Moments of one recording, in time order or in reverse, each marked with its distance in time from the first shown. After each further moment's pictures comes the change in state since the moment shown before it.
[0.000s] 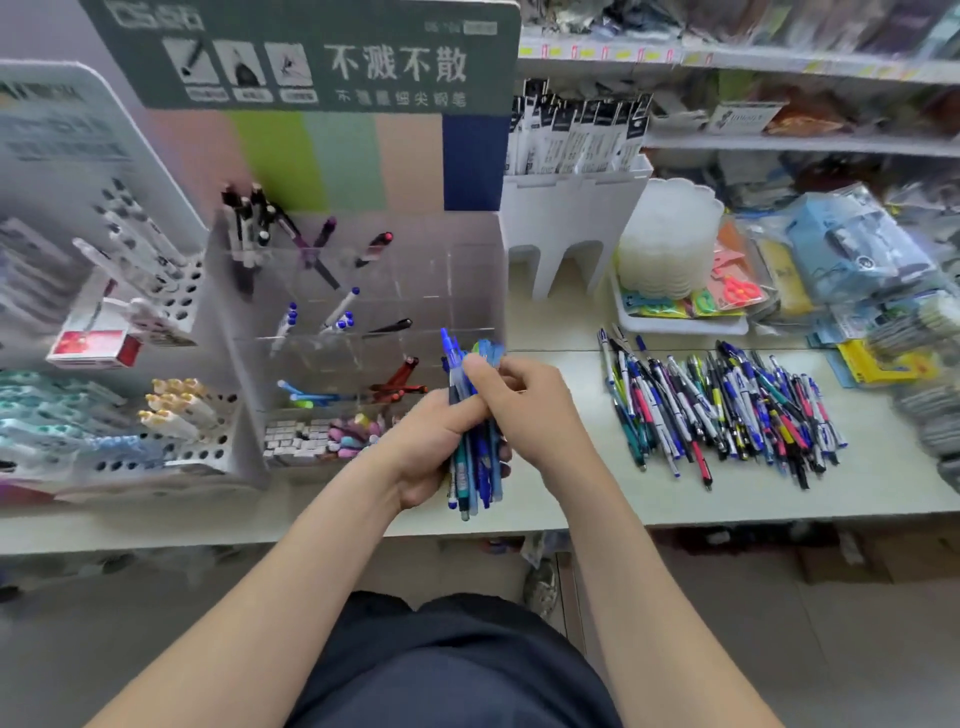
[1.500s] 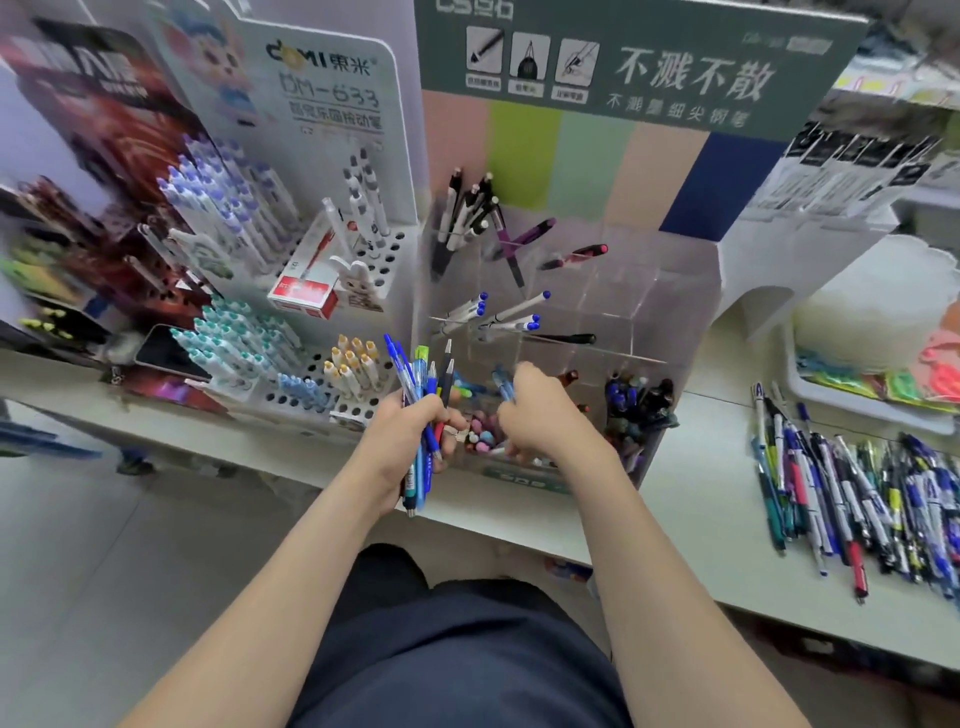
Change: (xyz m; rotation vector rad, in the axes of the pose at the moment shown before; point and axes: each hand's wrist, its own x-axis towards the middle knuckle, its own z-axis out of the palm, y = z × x) left_hand -0.068 -0.019 -0.164 -0.156 0.568 0.157; right_hand 0.048 -0.035 0.147 -0.687 -0.426 -0.044
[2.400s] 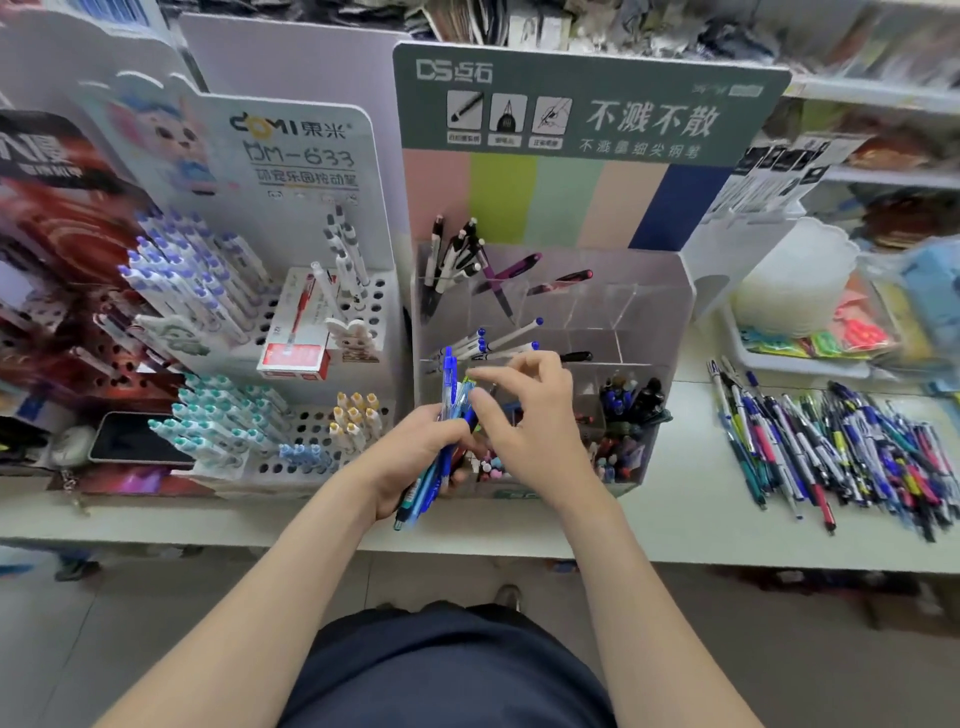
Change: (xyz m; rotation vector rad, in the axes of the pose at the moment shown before) left_hand 0.023 0.060 -0.024 0.274 -0.508 -0.188; right_hand -0.021 -0.035 0.027 0.243 0.611 -0.295
